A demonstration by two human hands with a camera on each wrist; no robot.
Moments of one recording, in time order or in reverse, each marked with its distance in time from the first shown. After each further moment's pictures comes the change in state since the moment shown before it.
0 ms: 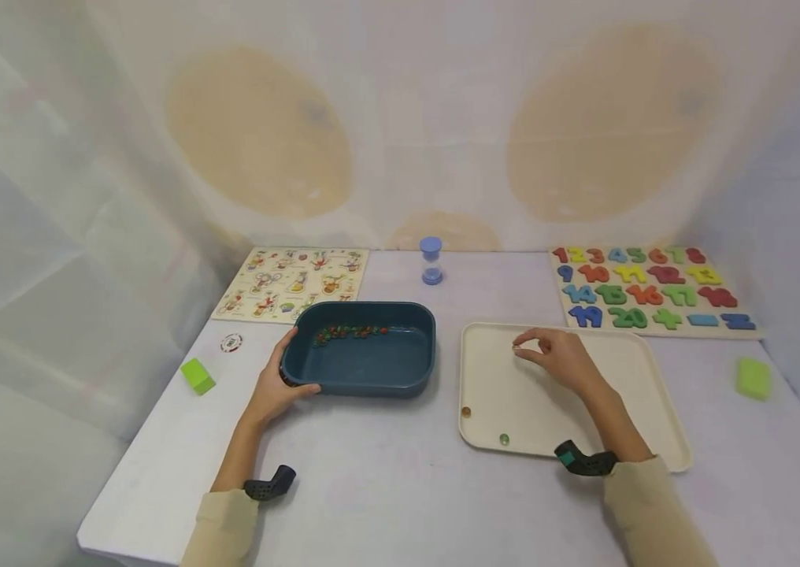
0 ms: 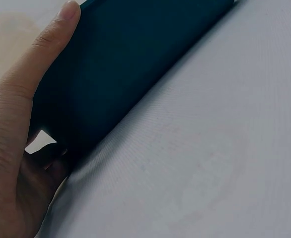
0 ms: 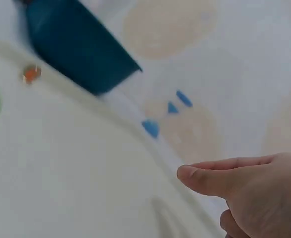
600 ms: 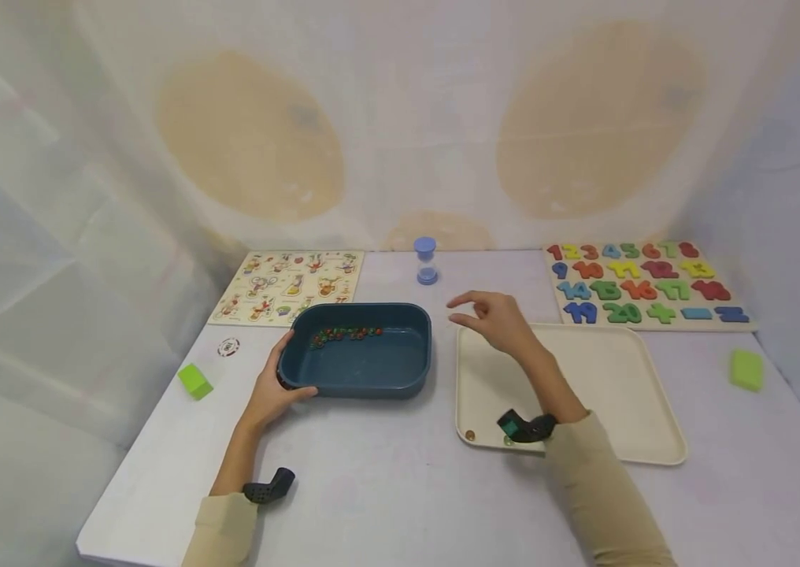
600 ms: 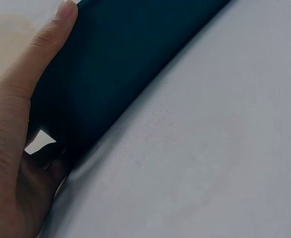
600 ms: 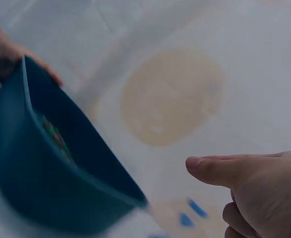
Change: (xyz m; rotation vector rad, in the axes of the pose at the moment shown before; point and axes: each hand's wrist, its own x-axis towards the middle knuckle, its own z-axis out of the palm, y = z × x) left_hand 0.011 -0.037 0.004 0.030 -0.004 -0.025; right_hand 0.049 -0.082 0.004 0.152 0.069 -0.144
